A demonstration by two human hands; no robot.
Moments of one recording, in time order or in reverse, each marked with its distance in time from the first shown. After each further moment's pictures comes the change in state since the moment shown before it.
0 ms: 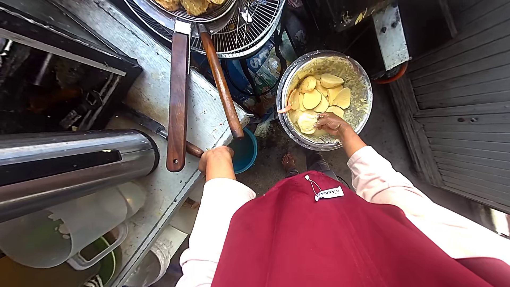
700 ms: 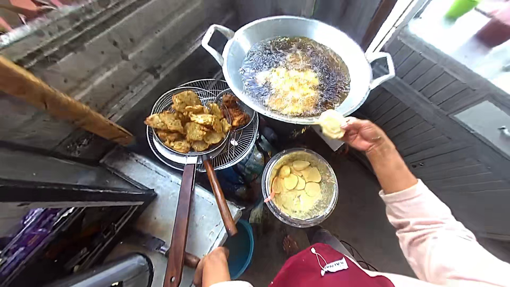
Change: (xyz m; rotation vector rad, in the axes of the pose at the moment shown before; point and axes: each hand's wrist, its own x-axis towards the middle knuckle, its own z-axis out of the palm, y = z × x) left_hand -0.002 -0.012 0.024 0.021 0.207 0.118; right_hand -0.173 -0.224 -0.109 0.489 0.339 -0.534
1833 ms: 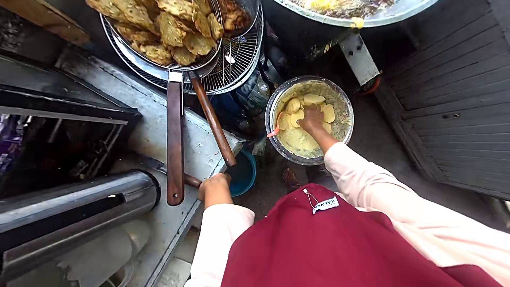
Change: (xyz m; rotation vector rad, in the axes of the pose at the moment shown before) left_hand 0.001 0.004 -0.014 0.040 -0.161 -0.033; right_hand 0.033 0.256 0.071 -1.377 -0.059 0.223
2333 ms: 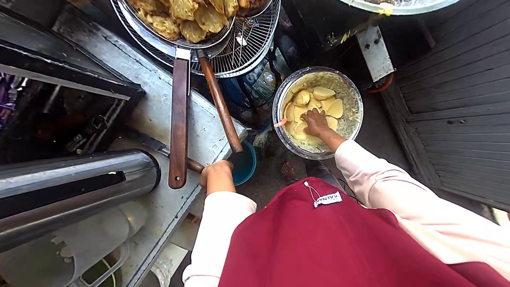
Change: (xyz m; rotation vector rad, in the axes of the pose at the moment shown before) left_hand 0.004 0.002 -0.003 -0.113 -0.021 -0.049; right_hand 0.003 0.023 0.030 -0.343 -0.199 -0.359
